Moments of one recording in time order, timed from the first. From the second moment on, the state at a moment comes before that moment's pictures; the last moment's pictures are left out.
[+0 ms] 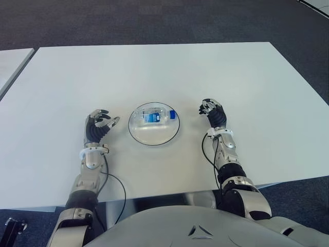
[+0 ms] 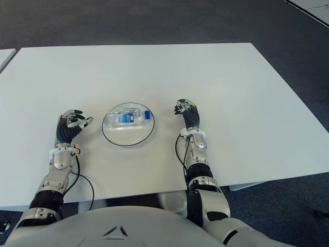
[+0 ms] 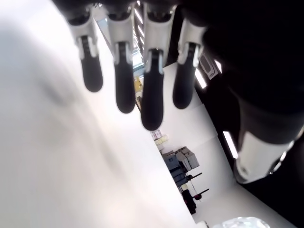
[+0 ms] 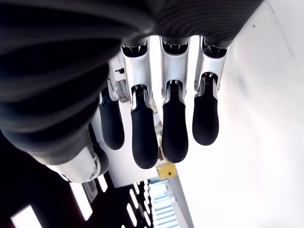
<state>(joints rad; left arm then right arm) 0.03 0.23 0.11 0.51 0.21 -0.42 0.32 -0.32 0.01 -0.22 0.80 0.21 -0.32 0.16</state>
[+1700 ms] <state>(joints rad) -0.07 0.13 0.23 0.74 -0.15 -0.52 0.00 -0.33 0.00 -0.22 0.83 0.20 -0.32 0.16</state>
